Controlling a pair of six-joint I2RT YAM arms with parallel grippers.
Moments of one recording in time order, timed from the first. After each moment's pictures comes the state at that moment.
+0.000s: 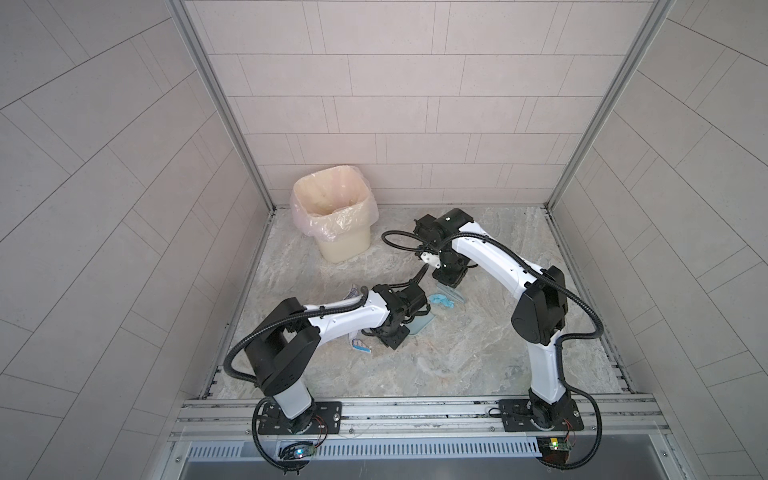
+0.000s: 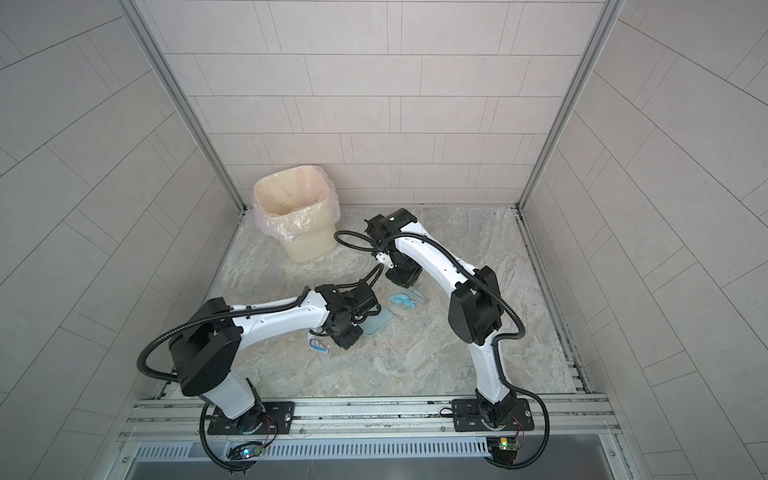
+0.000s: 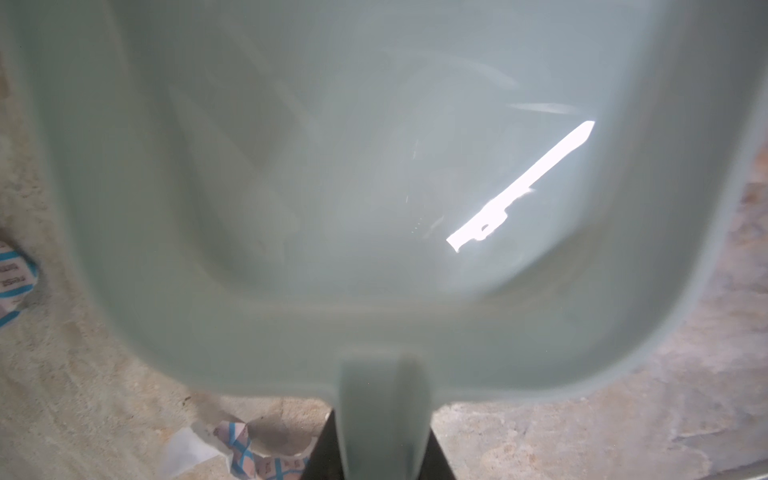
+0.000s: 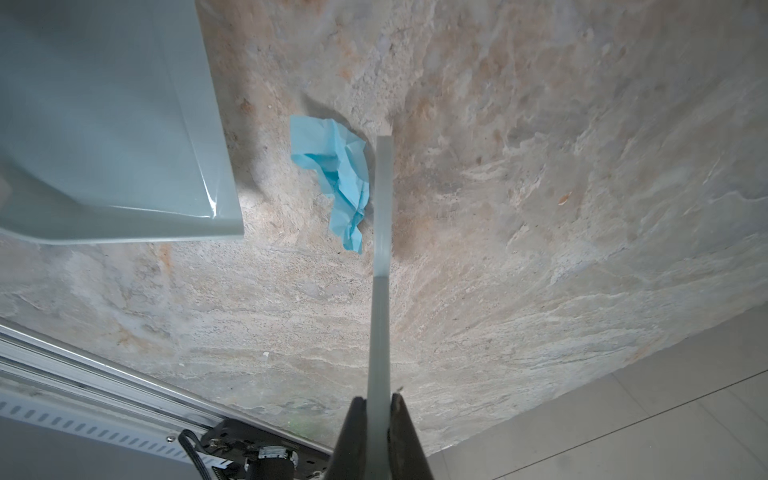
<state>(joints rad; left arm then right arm) -0.91 1.68 1.06 -0.89 -0.11 -0.17 0.58 2.04 2.00 -1.61 0.16 -0.23</state>
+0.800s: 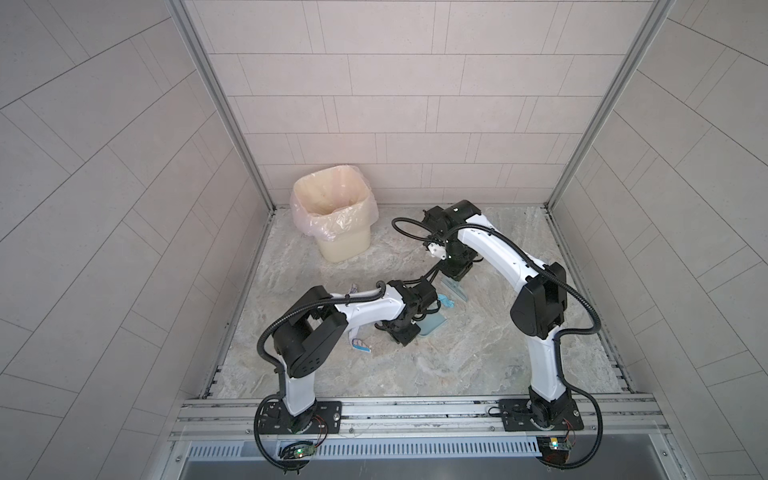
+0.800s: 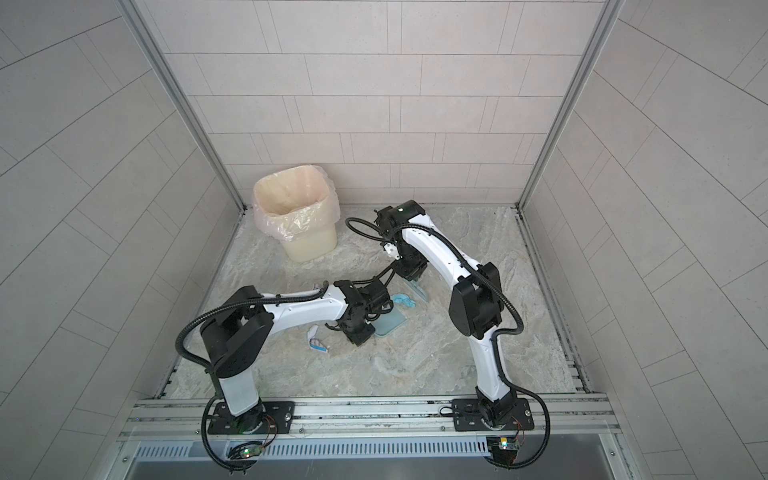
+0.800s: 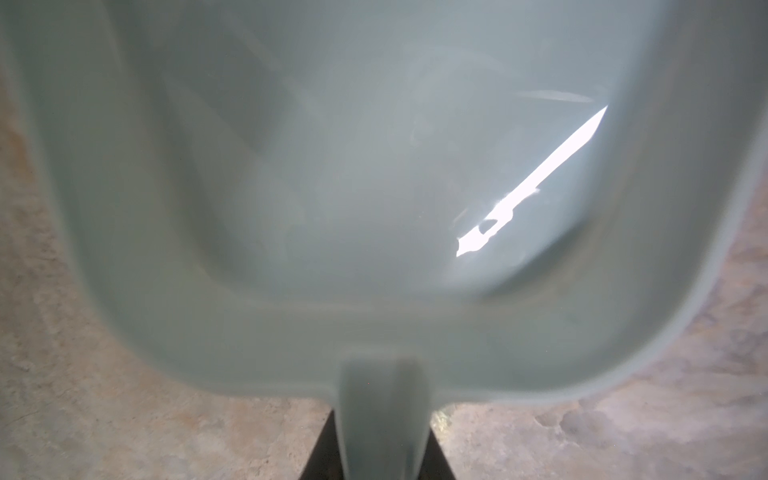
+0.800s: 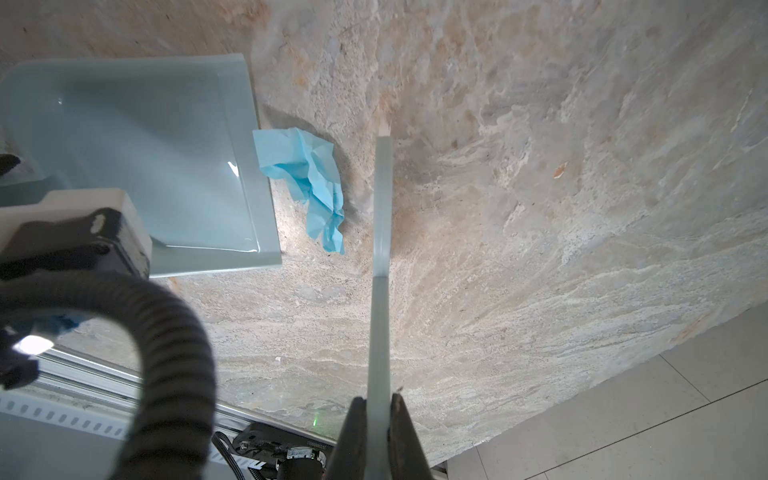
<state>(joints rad) -0.91 1.85 1.18 -0.87 -0.05 -0.10 0.54 2.08 2.07 -1.66 0.13 -0.17</state>
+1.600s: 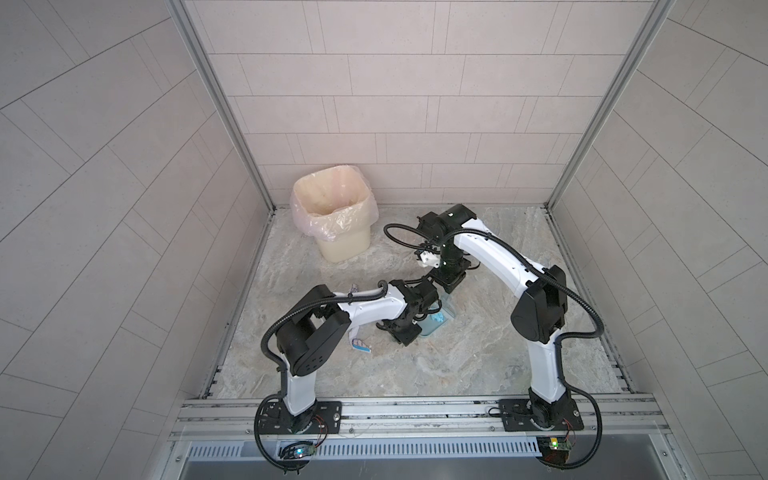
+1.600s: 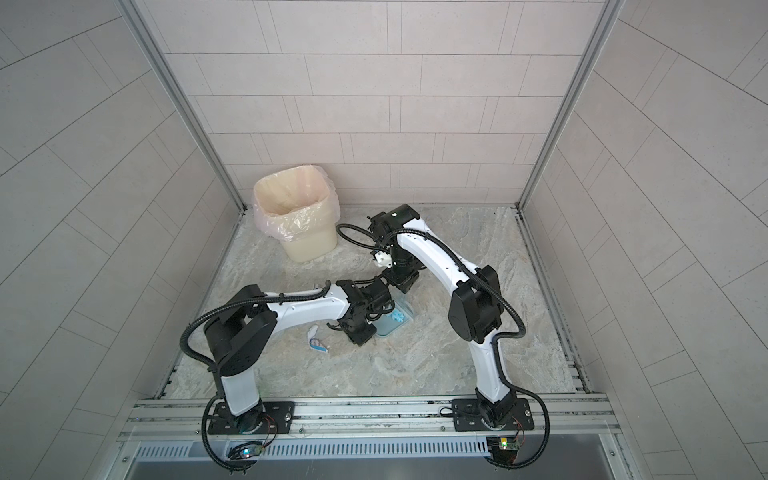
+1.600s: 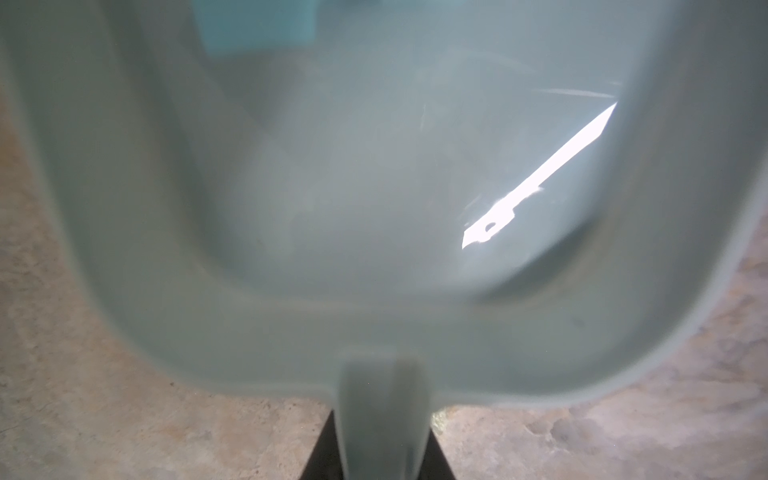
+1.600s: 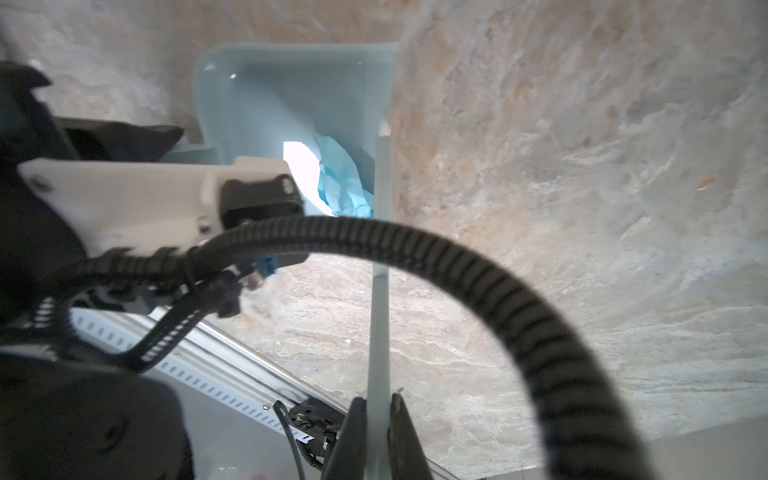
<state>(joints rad) -0.91 1.86 1.19 -0.87 -0.03 -0.10 0.59 2.03 2.02 -1.69 -0.08 -0.17</state>
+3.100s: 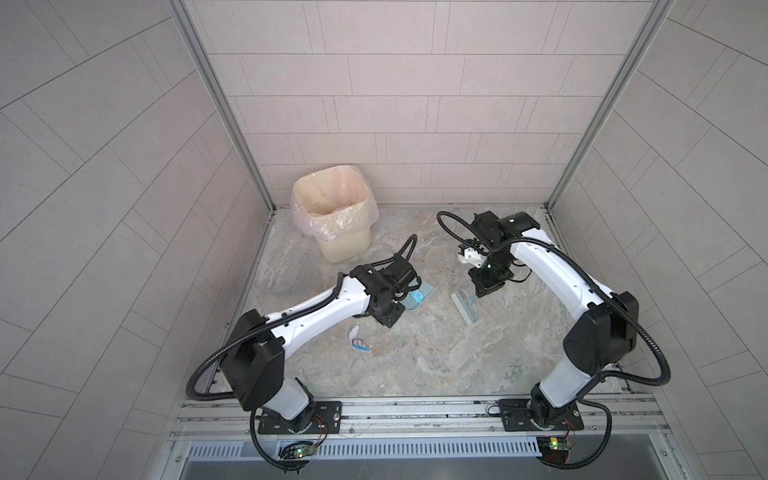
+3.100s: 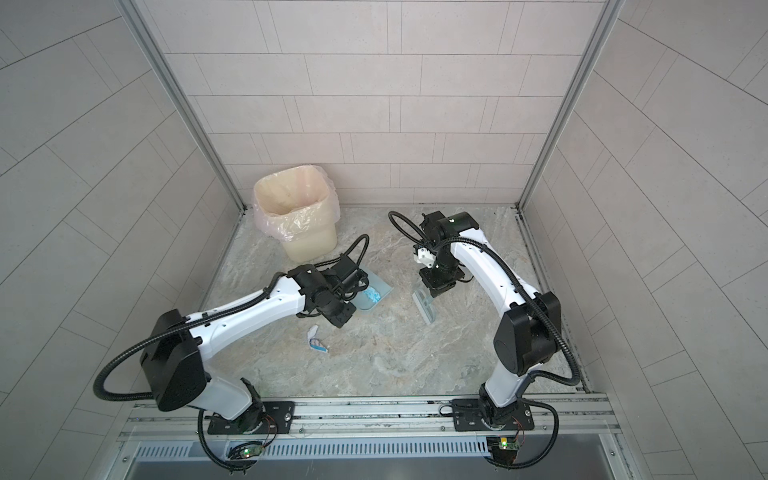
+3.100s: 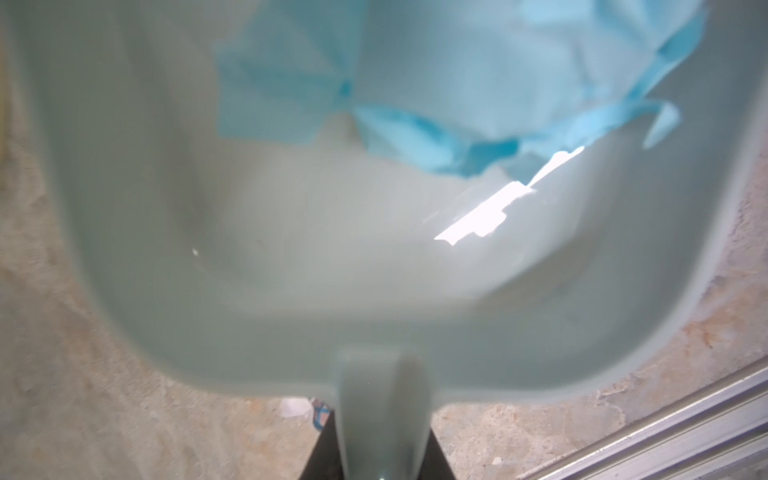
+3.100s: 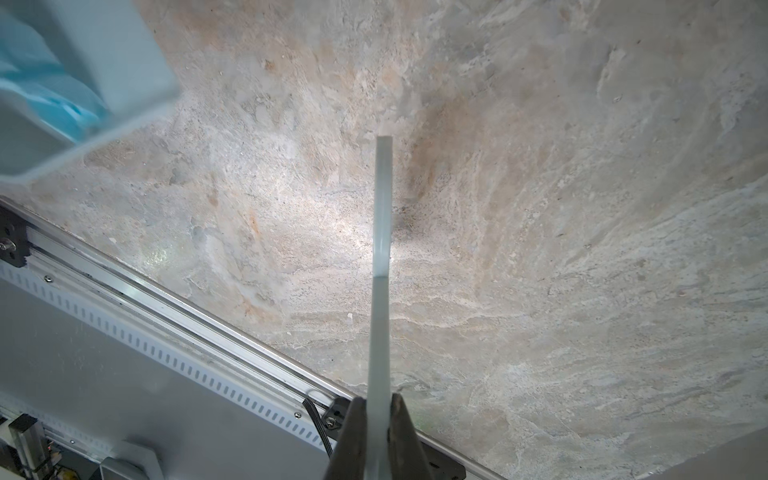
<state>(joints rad) -0.78 1.51 1.24 -1.05 -0.13 -0.11 0.35 1.66 1.59 -1.50 -0.18 -0.11</state>
